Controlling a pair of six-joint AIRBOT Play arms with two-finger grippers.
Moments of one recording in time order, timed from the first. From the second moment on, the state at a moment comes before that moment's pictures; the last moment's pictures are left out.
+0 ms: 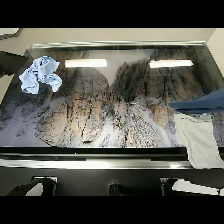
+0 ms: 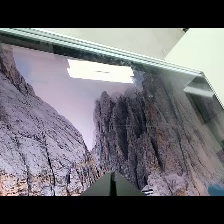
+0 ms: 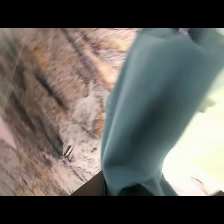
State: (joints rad) left arm 0.21 -1.02 1.44 0.76 -1.07 -1.28; right arm -0.78 -1.50 2.00 -1.09 1.76 1.95
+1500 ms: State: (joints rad) left arm 0.17 -1.07 1.54 0.89 -1.00 -1.29; right arm -0.79 -1.17 1.31 -1.60 1.39 1.88
